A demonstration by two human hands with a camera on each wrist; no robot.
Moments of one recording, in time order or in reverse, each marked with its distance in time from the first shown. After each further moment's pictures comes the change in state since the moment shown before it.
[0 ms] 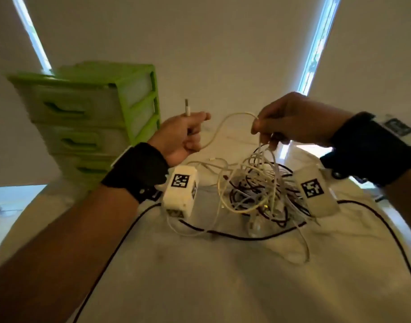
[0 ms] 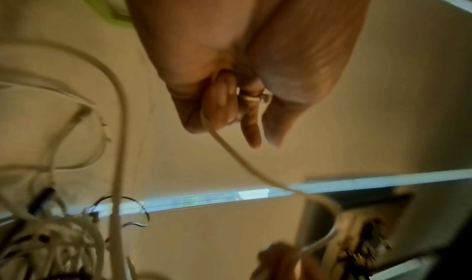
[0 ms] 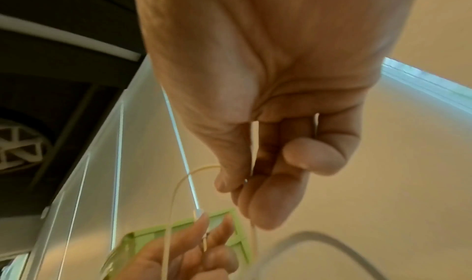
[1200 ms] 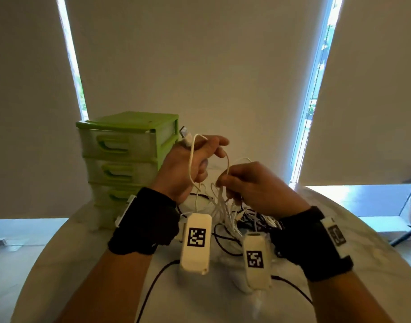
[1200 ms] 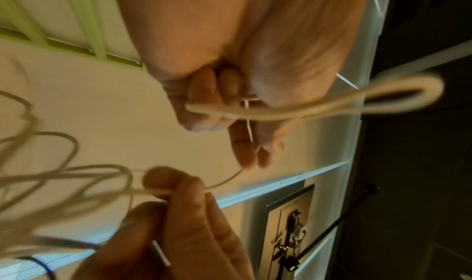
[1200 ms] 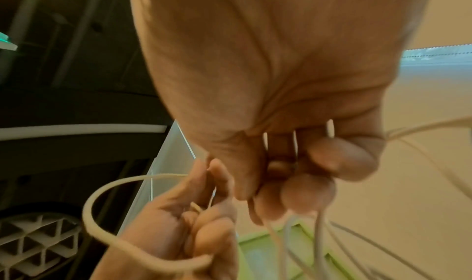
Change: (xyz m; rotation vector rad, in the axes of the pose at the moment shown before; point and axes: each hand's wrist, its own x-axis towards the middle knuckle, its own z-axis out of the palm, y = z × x) left_hand -0.064 0.026 0.005 0.131 -0.063 0.460; right_hand -0.034 -0.065 0.091 0.098 0.083 -0.175
